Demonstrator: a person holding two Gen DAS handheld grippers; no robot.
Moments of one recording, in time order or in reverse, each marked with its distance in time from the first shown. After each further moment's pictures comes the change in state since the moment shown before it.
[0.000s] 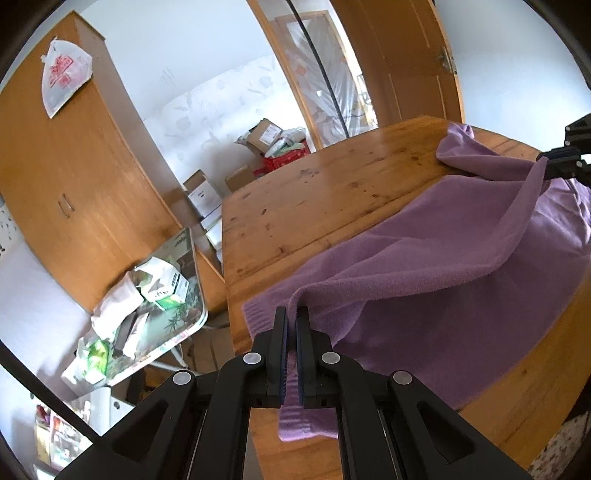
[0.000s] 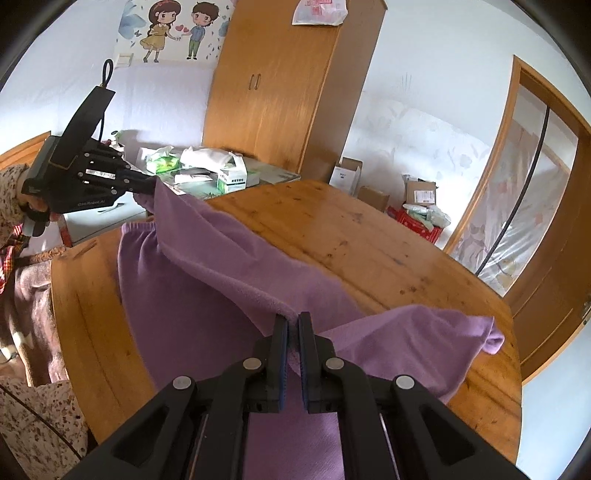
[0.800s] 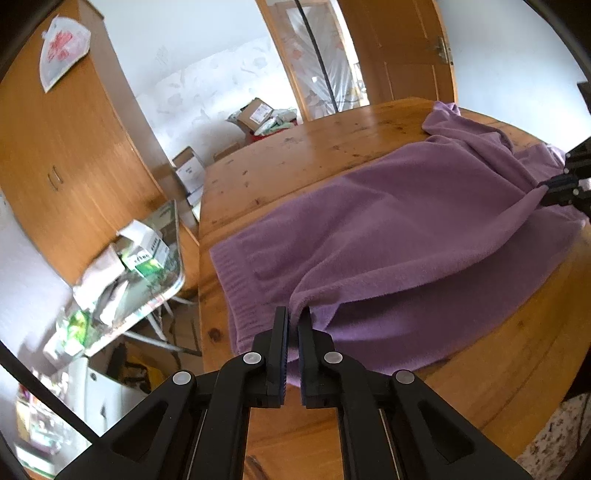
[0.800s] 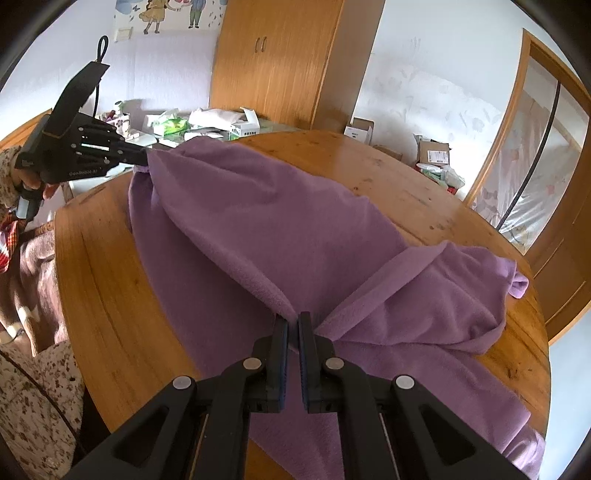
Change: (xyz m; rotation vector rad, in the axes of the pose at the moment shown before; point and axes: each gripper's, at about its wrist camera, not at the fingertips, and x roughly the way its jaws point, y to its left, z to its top) left arm 0.009 -0.014 -0.047 -0.052 0.061 -0.061; right arm 0.025 0.023 -0.053 0.018 0.140 0.039
